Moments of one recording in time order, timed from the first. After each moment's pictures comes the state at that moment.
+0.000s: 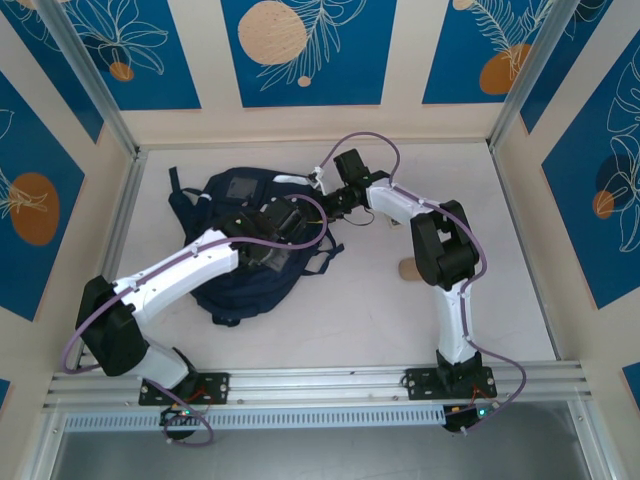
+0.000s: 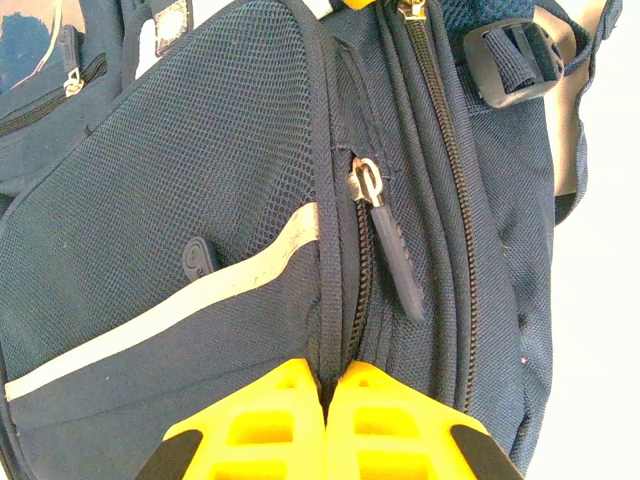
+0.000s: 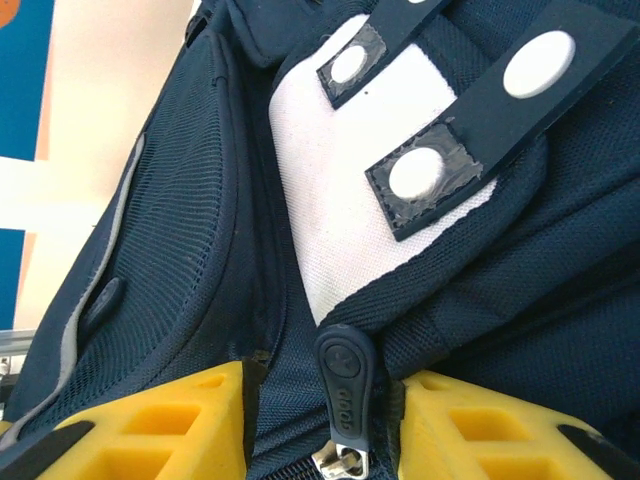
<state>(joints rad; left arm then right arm) -0.80 1.49 1.28 -0.95 -0.36 -0.18 0.46 2.13 1.64 -0.51 -0.85 0.23</state>
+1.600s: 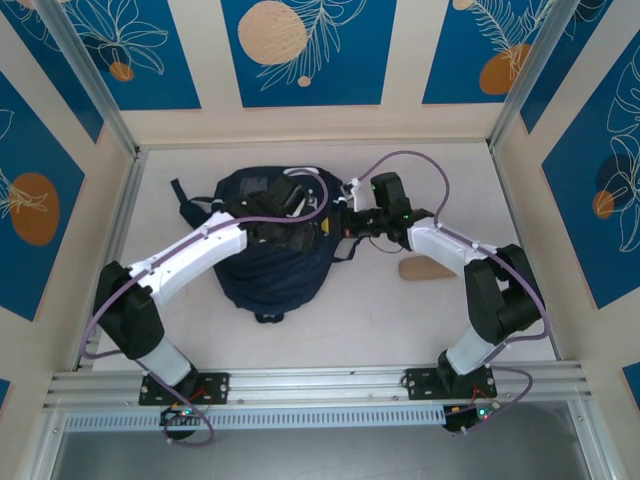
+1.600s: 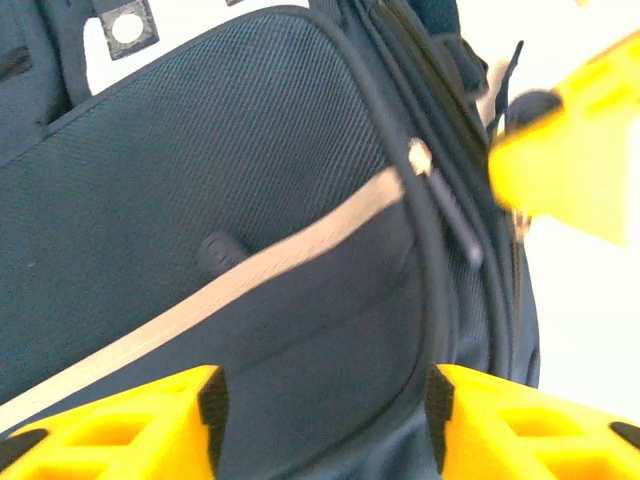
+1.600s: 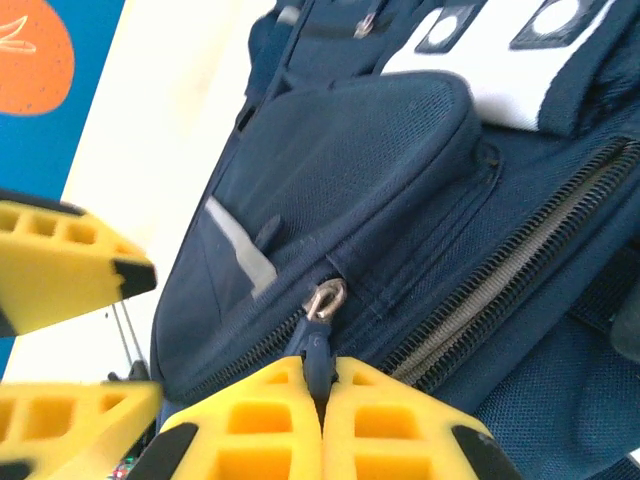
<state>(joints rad) -0.73 1.59 1.41 -0.85 -0.09 -0.33 0.40 1.62 1.05 -0.13 -0.72 0.45</state>
